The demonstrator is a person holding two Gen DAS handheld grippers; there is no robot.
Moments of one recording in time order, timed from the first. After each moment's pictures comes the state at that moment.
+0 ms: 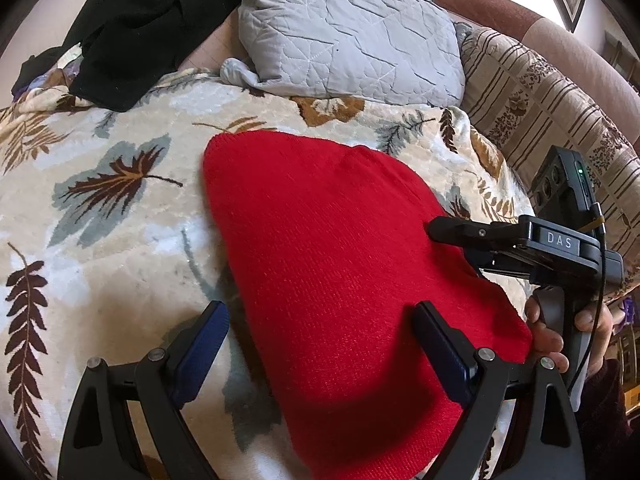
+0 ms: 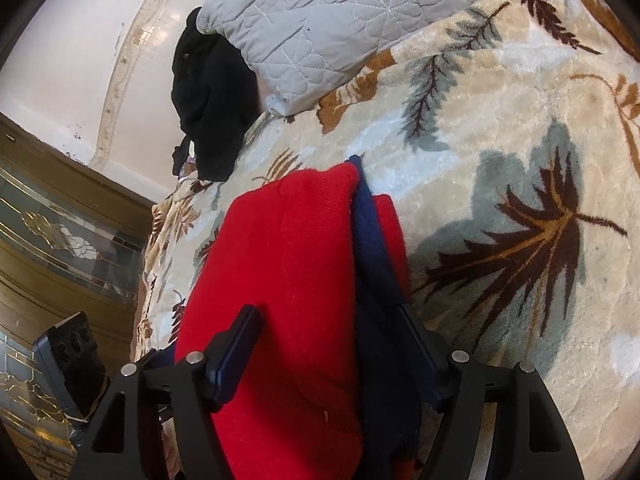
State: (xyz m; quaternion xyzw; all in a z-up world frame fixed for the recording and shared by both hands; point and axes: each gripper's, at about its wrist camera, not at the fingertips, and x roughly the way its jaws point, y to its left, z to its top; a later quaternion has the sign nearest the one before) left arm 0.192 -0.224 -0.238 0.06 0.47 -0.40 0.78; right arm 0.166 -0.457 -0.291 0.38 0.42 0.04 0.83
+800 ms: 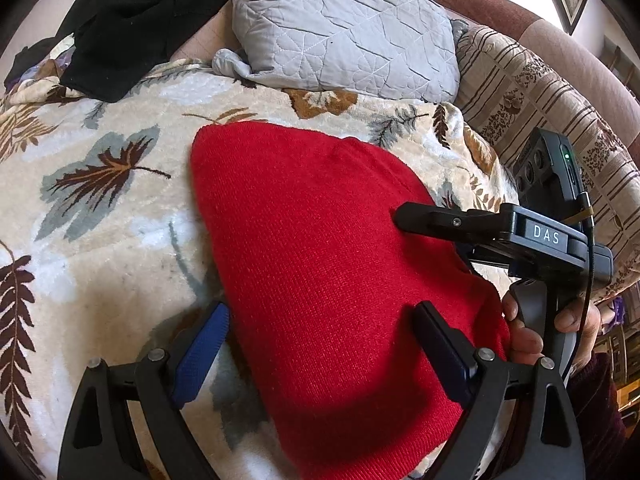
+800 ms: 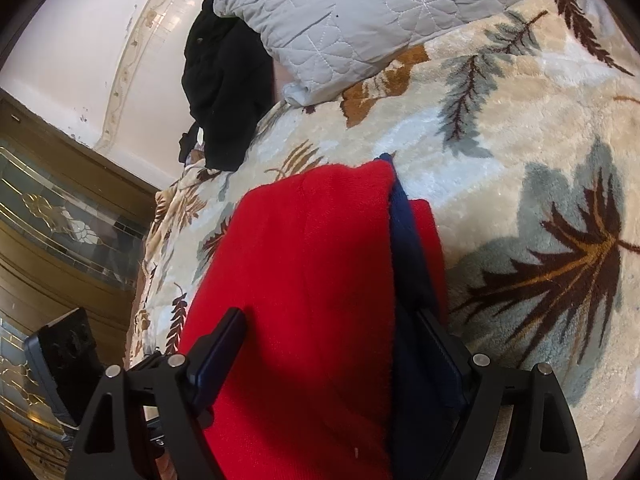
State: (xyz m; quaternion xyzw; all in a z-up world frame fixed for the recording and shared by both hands) left arm 0.191 -0.226 -0.241 0.05 0.48 -0.41 0.77; right arm 0.184 -0.439 -0.289 0.35 0.42 0.05 0.84
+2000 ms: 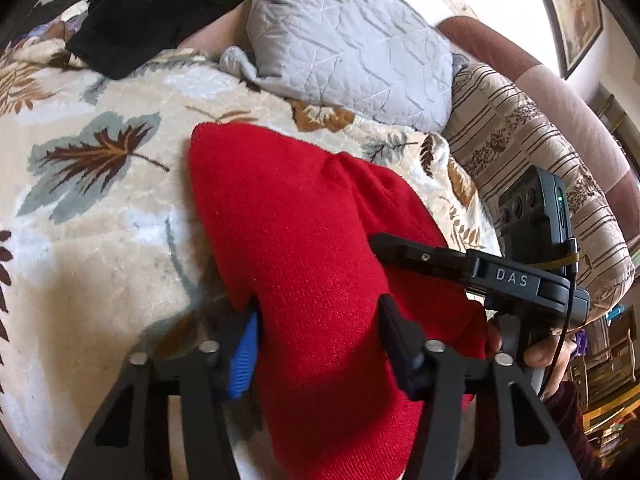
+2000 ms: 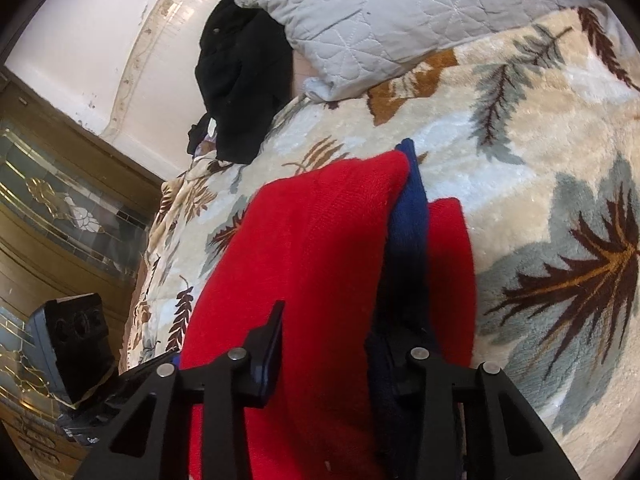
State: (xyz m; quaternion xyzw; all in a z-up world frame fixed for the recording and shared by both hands) left arm 0.206 -0.207 -0.241 -0.04 0.49 -0.44 0.76; right arm 0.194 -0.412 -0.279 0.32 0.42 0.07 0.85
